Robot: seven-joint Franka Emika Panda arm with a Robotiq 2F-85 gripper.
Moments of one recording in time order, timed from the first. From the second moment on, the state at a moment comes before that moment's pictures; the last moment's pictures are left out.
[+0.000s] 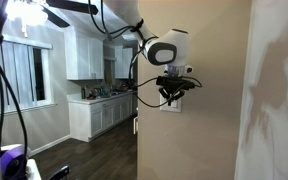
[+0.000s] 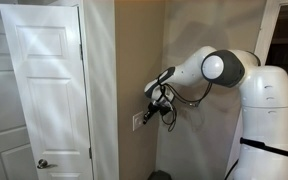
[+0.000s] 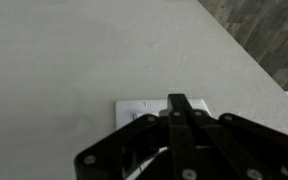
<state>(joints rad) -0.09 0.26 -0.01 -2.05 0.60 2.51 -0.99</state>
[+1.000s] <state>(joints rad) -0.14 0.29 0.08 -1.99 0.61 2.46 -0.99</state>
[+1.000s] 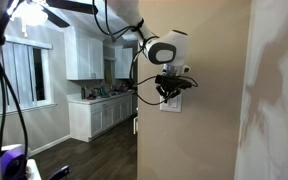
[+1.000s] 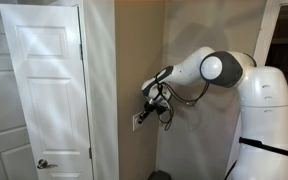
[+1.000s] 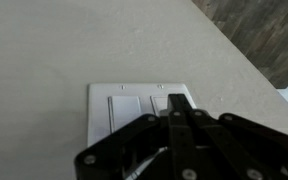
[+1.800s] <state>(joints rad) -0.15 0.29 0.07 -1.99 0.73 2.43 -1.13</state>
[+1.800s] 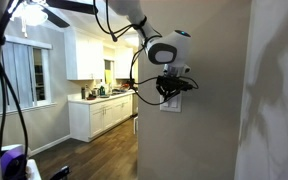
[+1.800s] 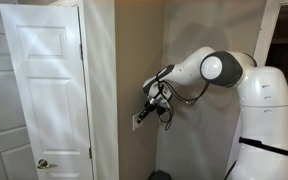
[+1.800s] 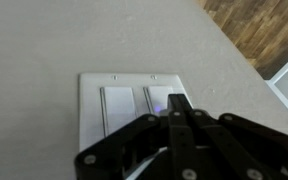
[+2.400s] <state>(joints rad) -0.16 0.25 -0.01 -1.99 0.49 2.21 -1.01</state>
